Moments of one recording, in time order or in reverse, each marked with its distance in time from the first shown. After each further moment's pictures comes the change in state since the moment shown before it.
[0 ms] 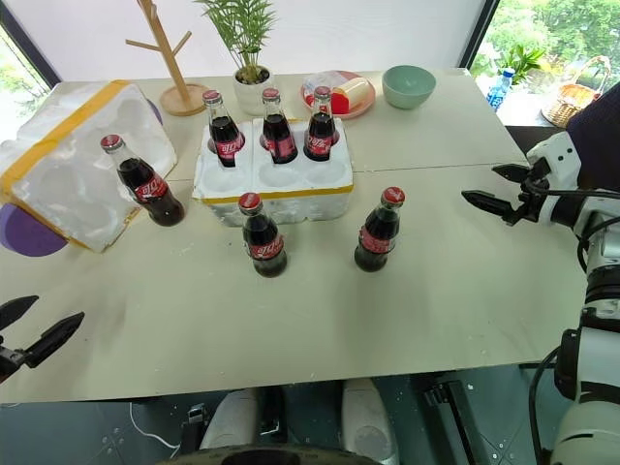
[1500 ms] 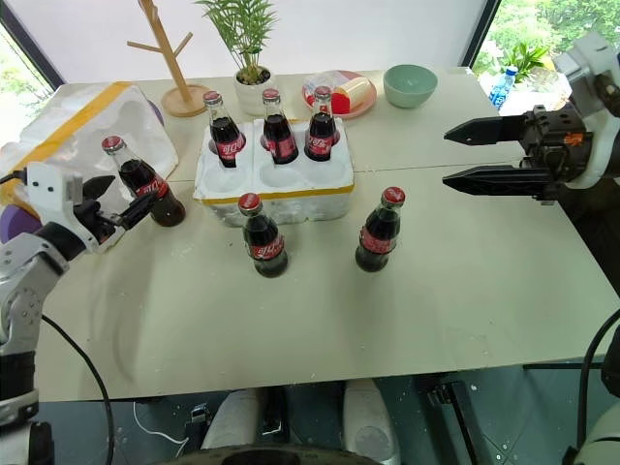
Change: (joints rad) left arm -0.860 0.013 -0.474 0.292 0.158 0.058 0.304; right arm -0.056 -0.187 -0.007 -0.712 0.392 0.687 0.385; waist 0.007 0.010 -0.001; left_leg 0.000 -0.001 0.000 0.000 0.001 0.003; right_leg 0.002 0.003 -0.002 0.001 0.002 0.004
